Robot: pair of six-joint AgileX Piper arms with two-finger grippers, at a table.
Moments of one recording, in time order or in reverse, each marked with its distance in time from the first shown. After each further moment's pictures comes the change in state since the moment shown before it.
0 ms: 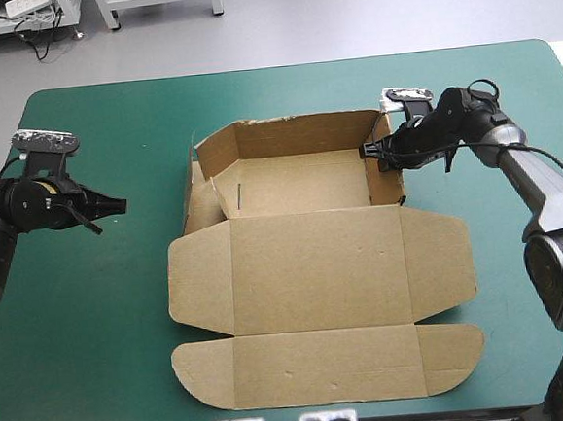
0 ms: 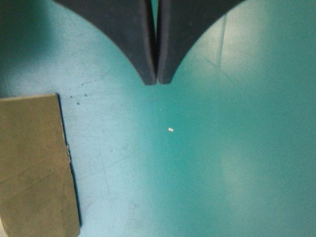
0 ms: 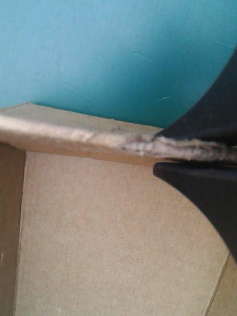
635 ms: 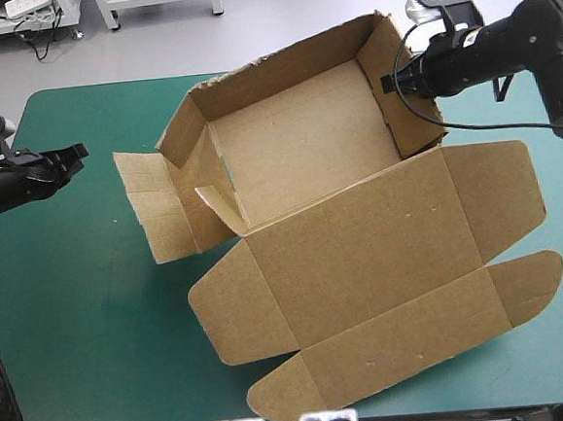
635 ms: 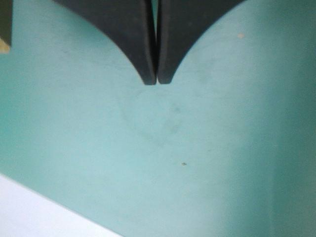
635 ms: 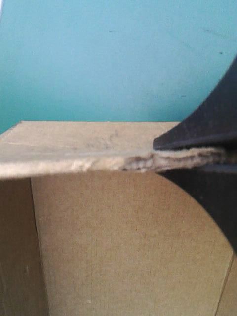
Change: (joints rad) left arm 0.389 0.207 0.000 -0.916 -0.163 0.387; right arm -0.043 -0.216 -0.471 0.006 0.388 -0.046
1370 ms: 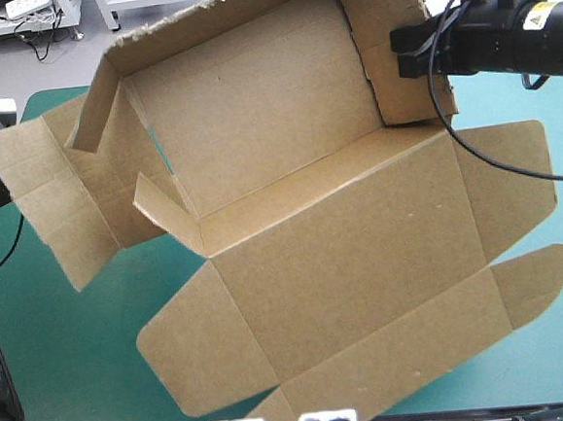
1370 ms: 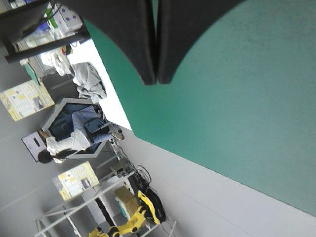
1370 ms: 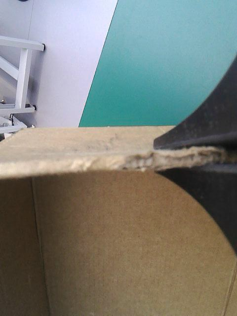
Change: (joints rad) left arm 0.024 0.042 -0.001 -0.608 0.414 0.313; right arm -0.001 -0.190 -0.074 0.201 -0.065 -0.066
